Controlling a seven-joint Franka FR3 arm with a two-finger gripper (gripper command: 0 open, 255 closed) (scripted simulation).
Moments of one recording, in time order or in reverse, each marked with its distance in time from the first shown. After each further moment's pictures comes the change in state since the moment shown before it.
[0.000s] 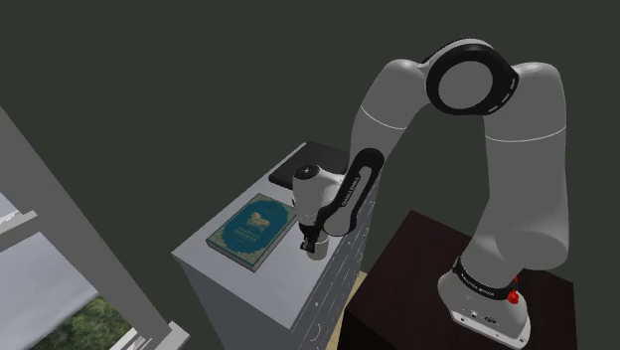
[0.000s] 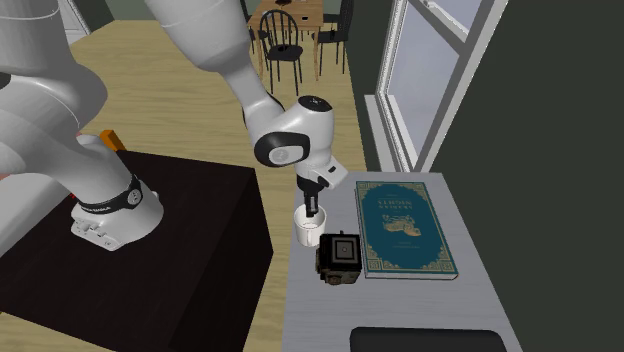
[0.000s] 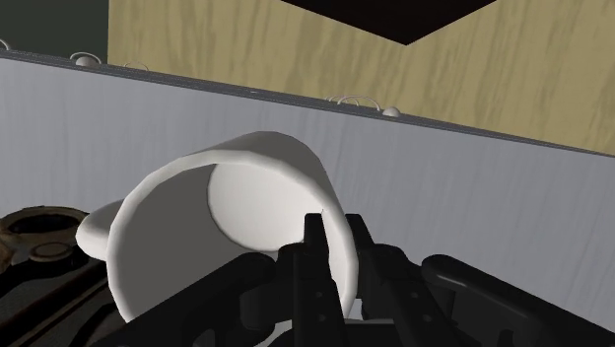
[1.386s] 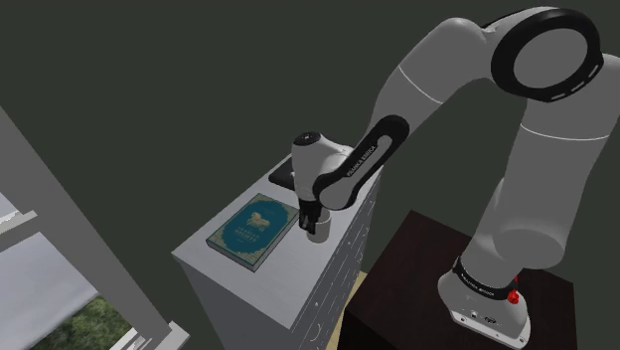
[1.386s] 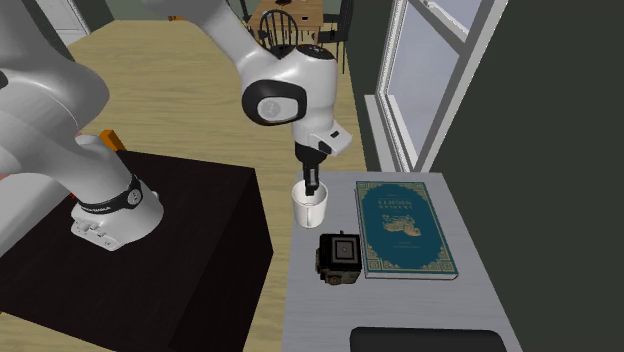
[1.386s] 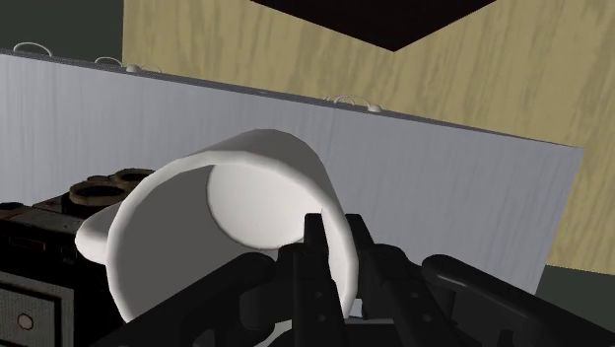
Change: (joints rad) arm -0.058 -0.268 0.084 -0.037 0.136 -0.225 -0.109
